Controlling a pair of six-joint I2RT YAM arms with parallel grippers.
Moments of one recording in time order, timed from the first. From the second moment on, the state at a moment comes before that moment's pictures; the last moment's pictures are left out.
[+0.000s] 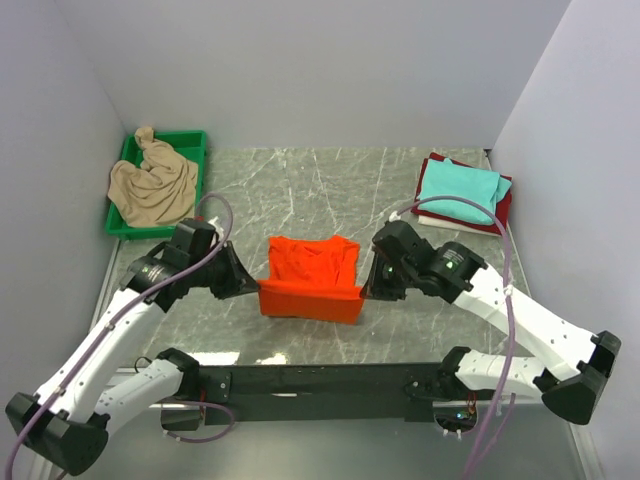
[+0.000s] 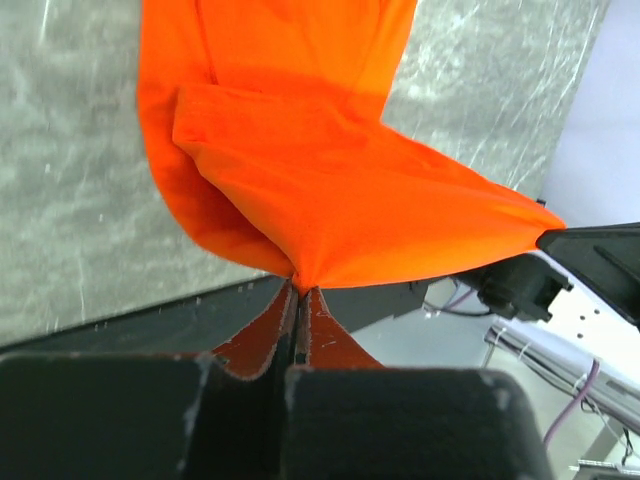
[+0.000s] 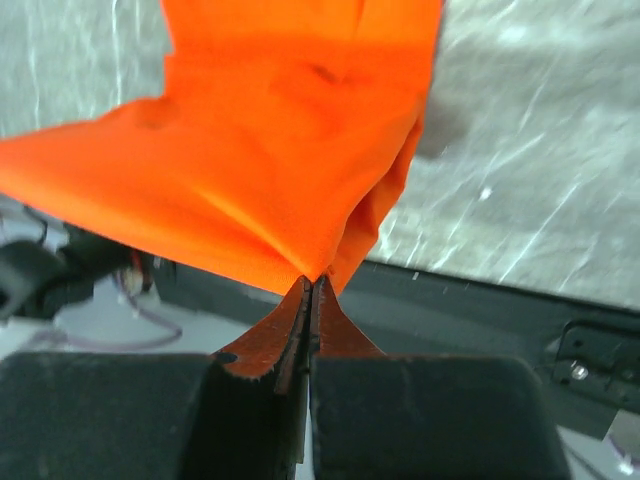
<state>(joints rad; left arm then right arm) -0.45 0.88 0.93 -0.90 0.29 -0.84 0.85 1.08 1.11 -1.02 0.04 0.97</state>
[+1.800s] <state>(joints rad) -0.21 1.68 1.06 -0.29 0.32 -0.76 0.45 2.00 1.69 -0.83 0.07 0.51</state>
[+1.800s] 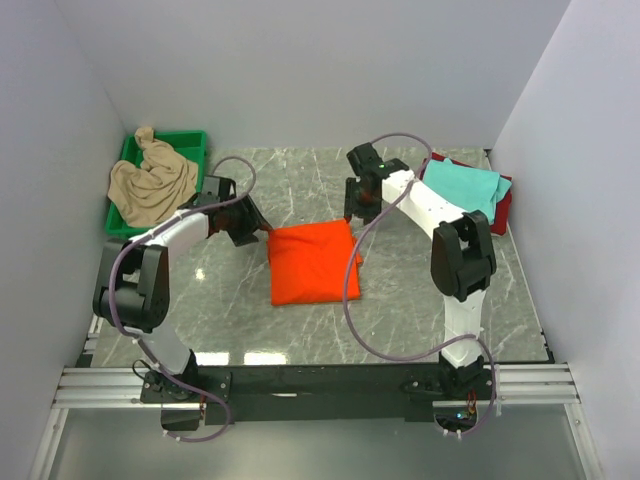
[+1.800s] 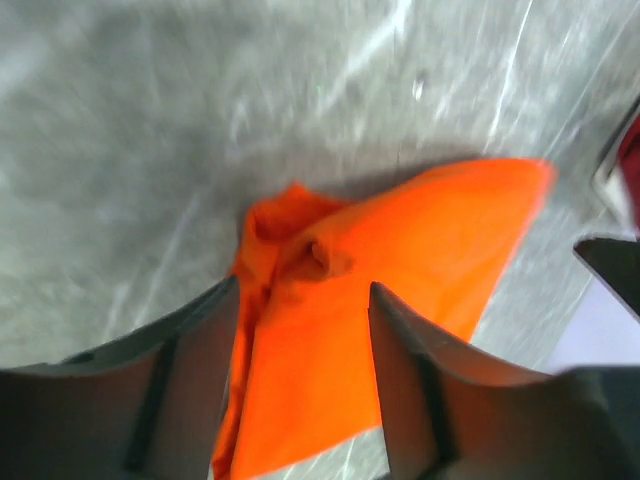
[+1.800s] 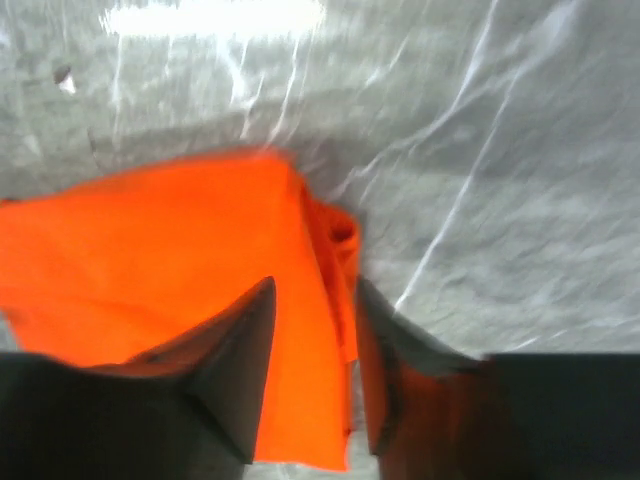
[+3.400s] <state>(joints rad) -0.19 1.72 0.79 -0.01 0.53 -0.70 0.29 1.85 1.07 -0.33 -0.61 0.40</state>
